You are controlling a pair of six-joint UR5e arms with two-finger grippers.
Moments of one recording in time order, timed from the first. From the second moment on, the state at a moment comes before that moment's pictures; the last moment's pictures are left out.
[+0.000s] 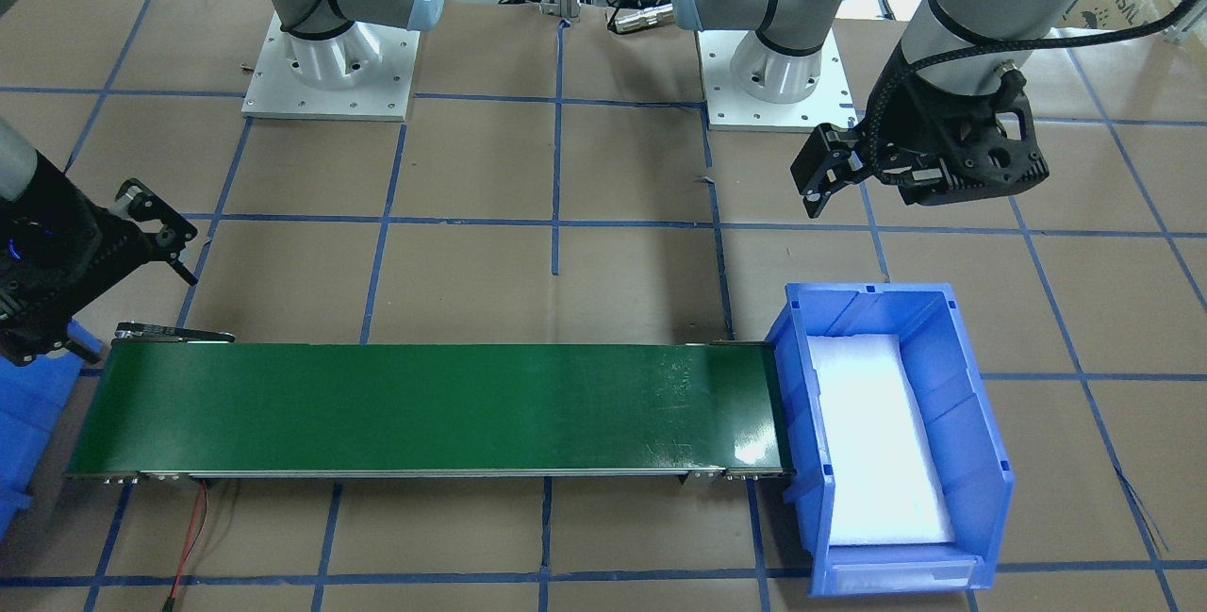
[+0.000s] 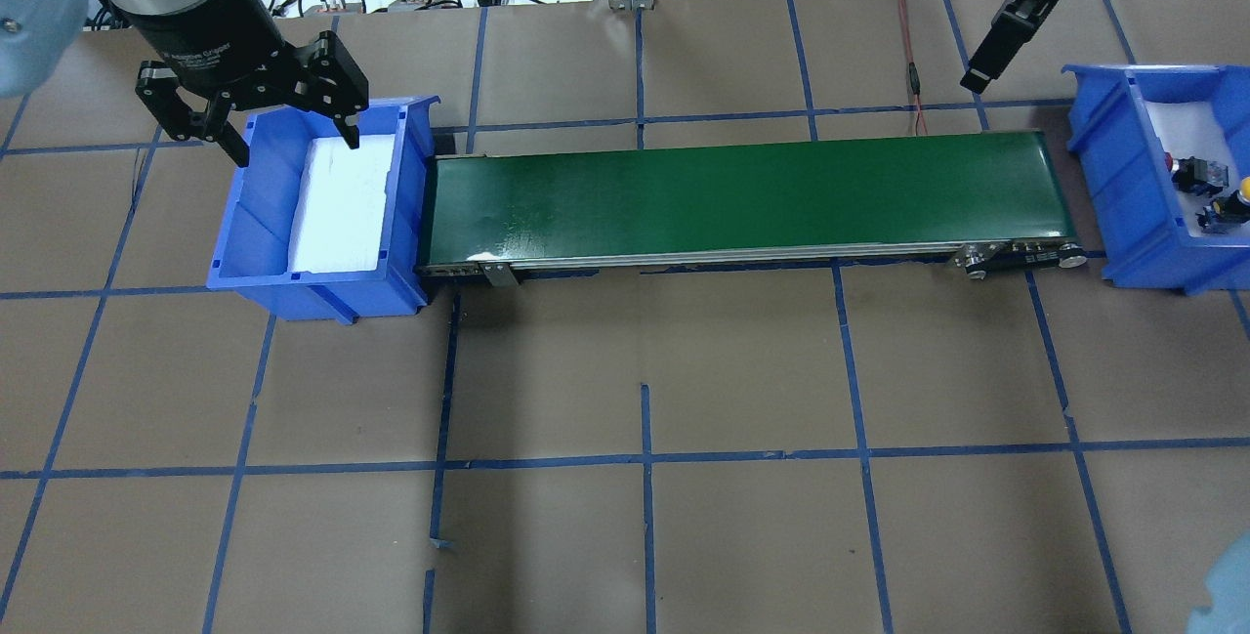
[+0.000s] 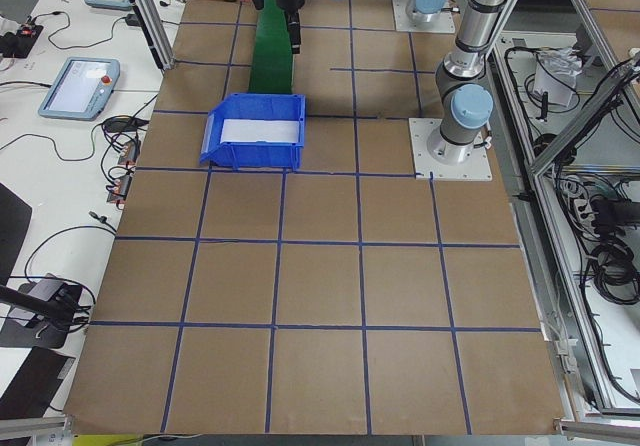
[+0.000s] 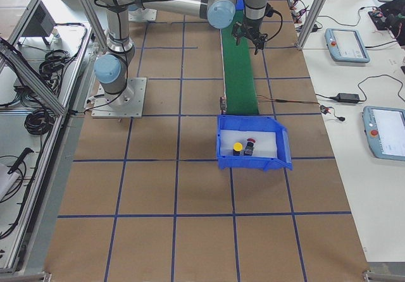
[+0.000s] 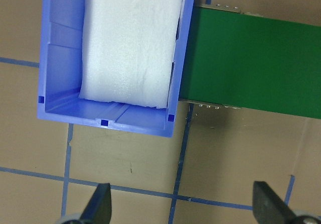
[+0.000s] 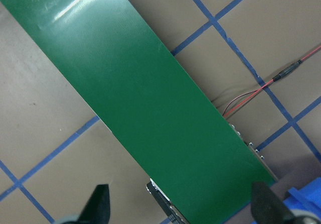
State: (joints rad) left arm -1.52 -1.64 -1.48 -1.62 1.60 -0.11; right arm 1.40 -1.33 1.38 -1.65 -1.52 -0.99
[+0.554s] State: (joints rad) left arm -1.52 -1.64 -1.48 -1.62 1.60 -0.11; right arm 1.42 -1.33 1.39 -1.64 -1.53 -0.62
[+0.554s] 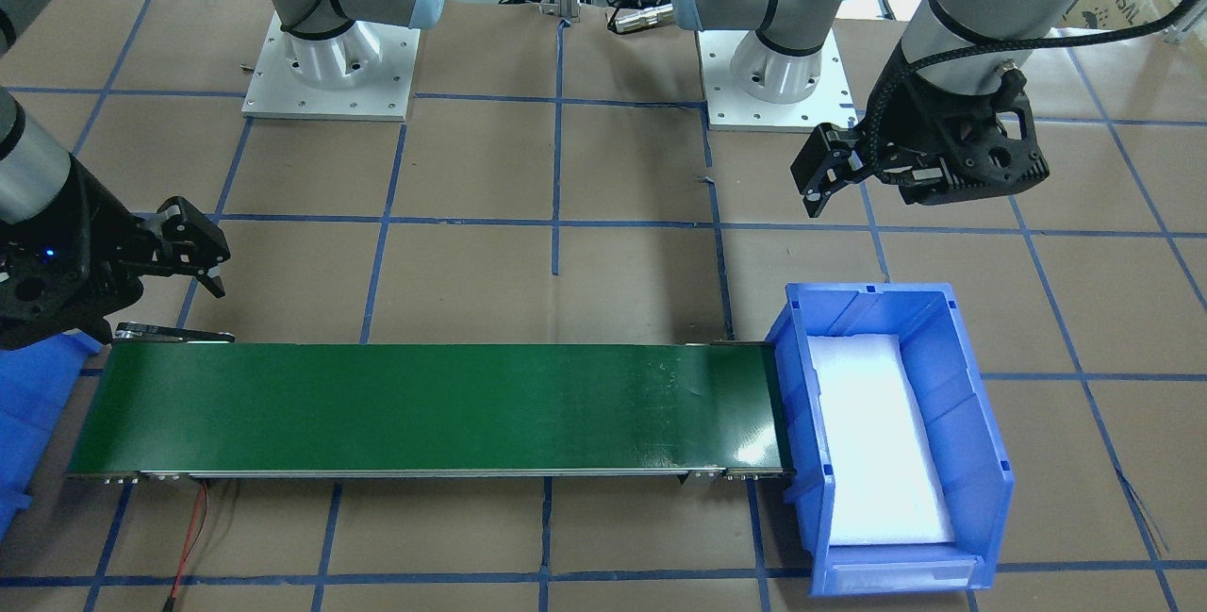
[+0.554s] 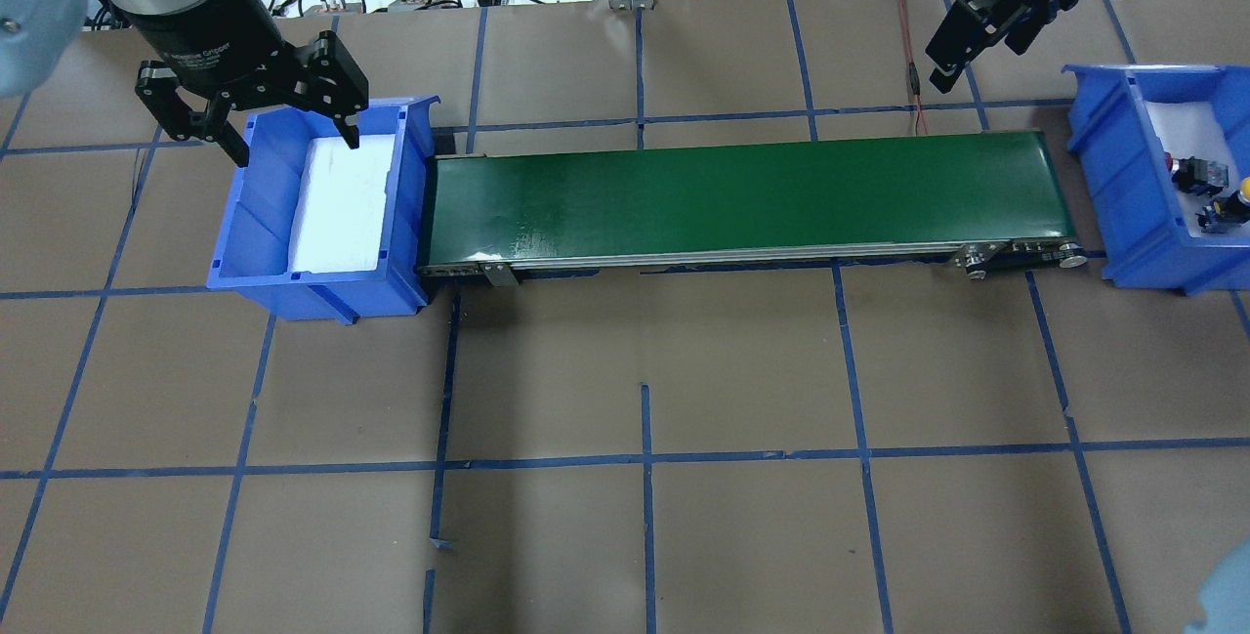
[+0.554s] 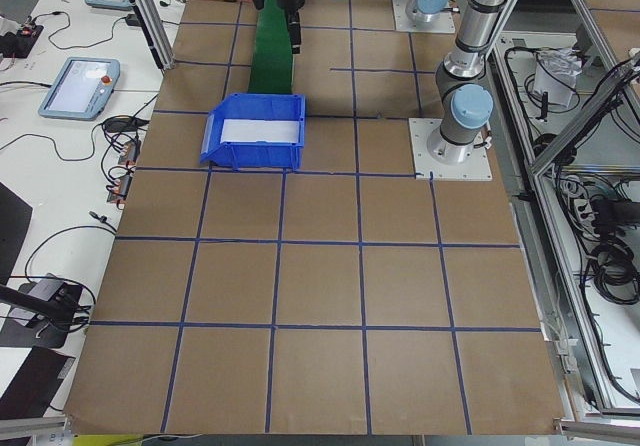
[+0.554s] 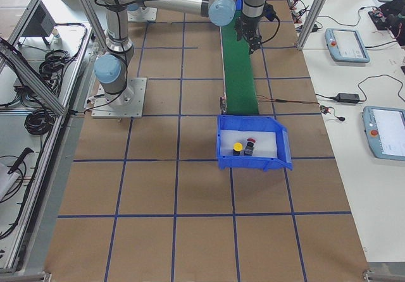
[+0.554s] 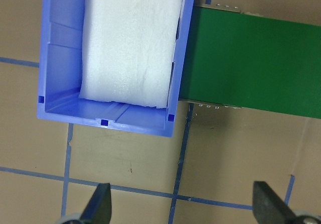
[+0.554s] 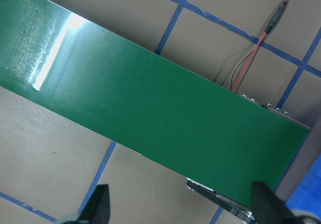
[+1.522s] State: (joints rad) left arm -1.52 -1.64 -1.48 -1.62 1.60 -0.11; right arm 1.50 -1.34 1.39 -1.62 -1.53 -0.31
